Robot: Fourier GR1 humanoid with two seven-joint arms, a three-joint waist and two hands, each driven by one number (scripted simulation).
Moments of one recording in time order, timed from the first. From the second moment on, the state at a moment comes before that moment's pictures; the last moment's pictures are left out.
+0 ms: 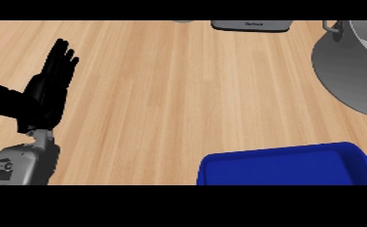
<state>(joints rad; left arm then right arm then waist) -0.23 0.26 0.02 -1.64 0.14 0.19 0.23 -0.20 -1.16 -0.07 -0.95 -0.27 0.36 -0.85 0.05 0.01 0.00</state>
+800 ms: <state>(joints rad) -0.27 0.24 0.01 -1.60 0.13 0.18 0.22 -0.62 -0.97 0.06 -0.51 0.14 -0.01 -0.99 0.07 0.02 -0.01</state>
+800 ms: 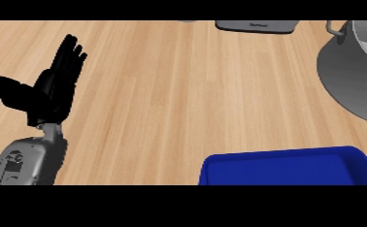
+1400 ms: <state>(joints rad) -0.28 0.23 0.00 -1.59 0.12 0.18 0.21 -0.74 -0.90 0.13 -0.33 0.21 0.18 -0.93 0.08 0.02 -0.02</state>
